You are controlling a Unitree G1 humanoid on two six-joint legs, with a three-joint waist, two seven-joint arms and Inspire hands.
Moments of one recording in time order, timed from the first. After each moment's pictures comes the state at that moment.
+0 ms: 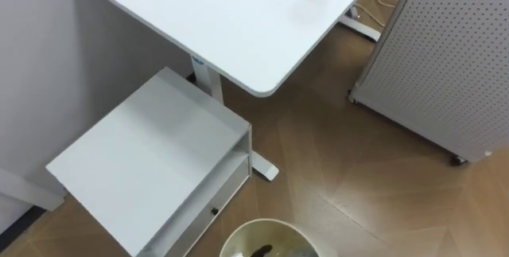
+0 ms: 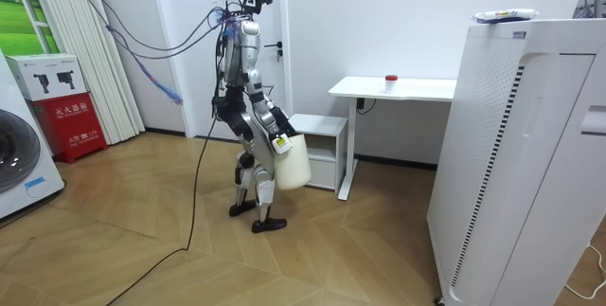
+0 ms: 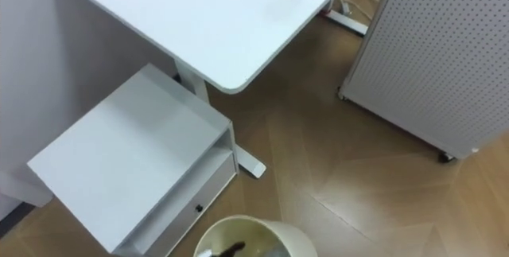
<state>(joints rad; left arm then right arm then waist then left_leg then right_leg) -0.23 0.17 -0.58 0.92 0.05 -0.26 -0.13 -0.16 -0.23 0.37 1.19 0.39 -0.22 0.11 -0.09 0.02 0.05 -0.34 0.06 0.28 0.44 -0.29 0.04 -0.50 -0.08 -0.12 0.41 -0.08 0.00</state>
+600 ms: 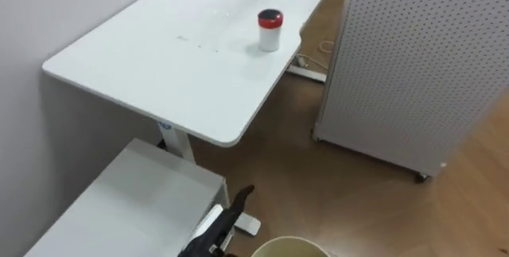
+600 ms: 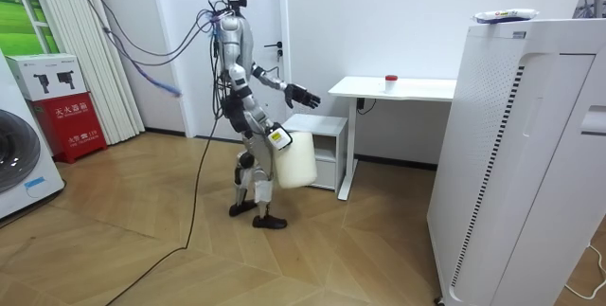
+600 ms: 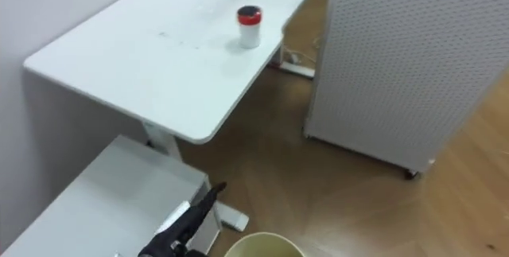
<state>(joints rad) -0.06 0.24 -0.39 0.49 0.08 -0.27 -0.03 -0.04 -0.25 0.25 1.10 0.34 -0.21 0.12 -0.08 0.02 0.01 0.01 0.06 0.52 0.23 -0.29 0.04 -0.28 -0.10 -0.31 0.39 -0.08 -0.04</state>
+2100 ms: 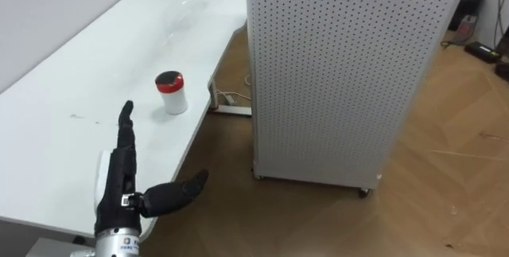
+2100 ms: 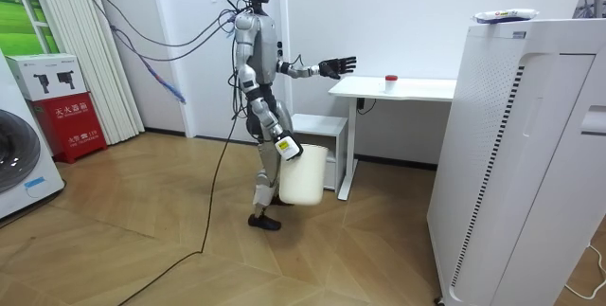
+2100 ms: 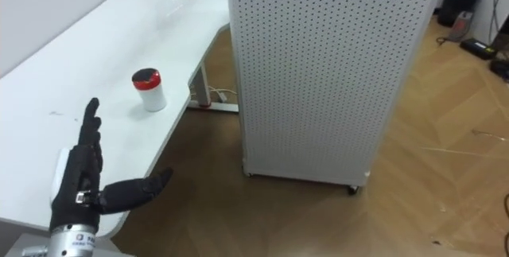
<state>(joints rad) 0.04 0.22 -0.11 0.20 0.03 -0.37 0.37 0.06 -0.27 0.20 1.04 0.22 -0.19 0.09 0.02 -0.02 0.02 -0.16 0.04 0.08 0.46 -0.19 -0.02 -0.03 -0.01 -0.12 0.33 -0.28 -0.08</state>
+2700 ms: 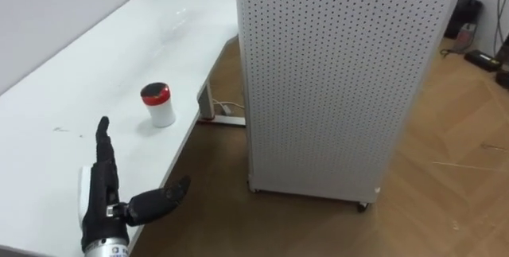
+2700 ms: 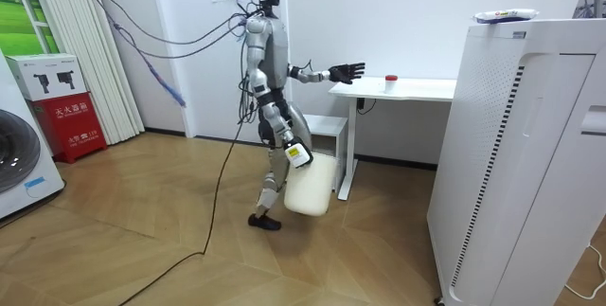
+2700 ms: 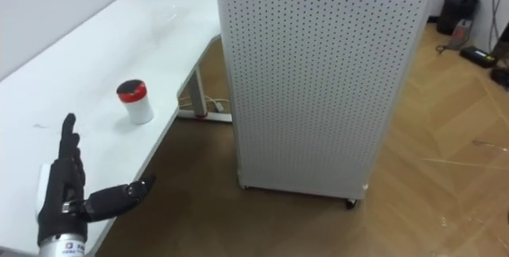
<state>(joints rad) 0.05 0.22 -0.08 0.26 -0.01 -0.37 0.40 0.08 -0.27 0.19 1.05 0.23 -0.15 0.06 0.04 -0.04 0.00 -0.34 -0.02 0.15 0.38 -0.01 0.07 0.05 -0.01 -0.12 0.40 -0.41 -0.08</state>
